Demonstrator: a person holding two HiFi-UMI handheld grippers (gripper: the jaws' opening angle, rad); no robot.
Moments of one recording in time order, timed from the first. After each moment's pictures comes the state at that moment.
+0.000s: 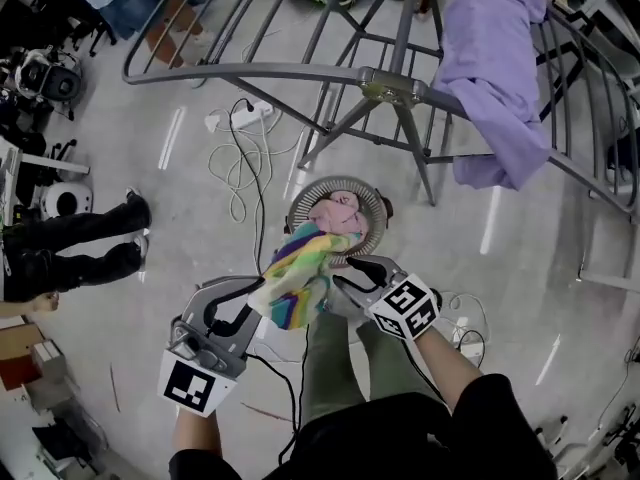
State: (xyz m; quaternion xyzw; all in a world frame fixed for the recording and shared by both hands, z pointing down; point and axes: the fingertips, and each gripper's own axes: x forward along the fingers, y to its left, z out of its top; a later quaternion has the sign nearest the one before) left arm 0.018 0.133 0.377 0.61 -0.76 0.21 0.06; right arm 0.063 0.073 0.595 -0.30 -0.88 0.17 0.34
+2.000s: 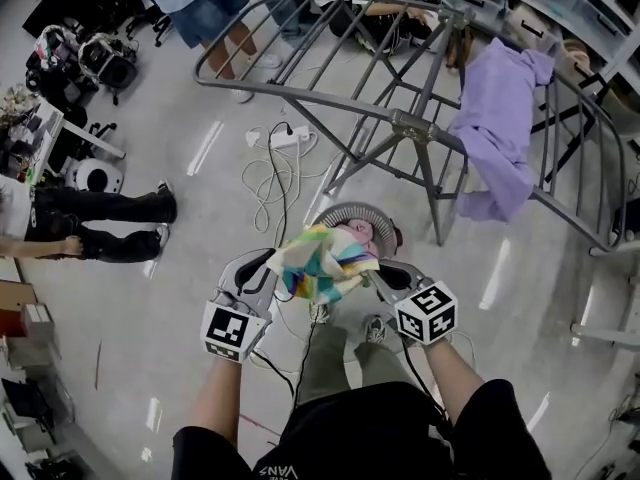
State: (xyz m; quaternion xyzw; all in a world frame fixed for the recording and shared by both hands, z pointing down) left arm -0.001 0.184 0.408 0.42 -0.88 0.16 0.16; right arm 0.068 0.036 0.505 -0.27 -0.90 0.16 0.30
